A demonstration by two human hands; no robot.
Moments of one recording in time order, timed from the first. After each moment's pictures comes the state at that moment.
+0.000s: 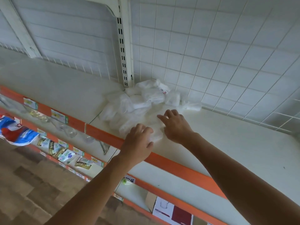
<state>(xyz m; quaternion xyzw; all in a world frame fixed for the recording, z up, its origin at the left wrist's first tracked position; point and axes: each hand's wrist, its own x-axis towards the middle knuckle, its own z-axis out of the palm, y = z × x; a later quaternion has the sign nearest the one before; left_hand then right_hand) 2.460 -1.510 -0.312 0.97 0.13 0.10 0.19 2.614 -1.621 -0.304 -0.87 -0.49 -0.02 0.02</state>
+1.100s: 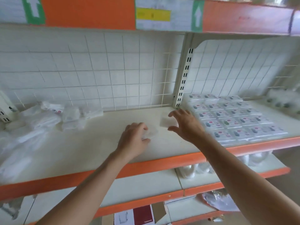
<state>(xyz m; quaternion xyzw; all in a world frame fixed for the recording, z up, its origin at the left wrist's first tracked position) 2.560 -1.746 -0.285 0.95 -0.12 0.11 0.28 2.593 -1.964 -0.248 -0.98 -0.13 -0.10 0.11</state>
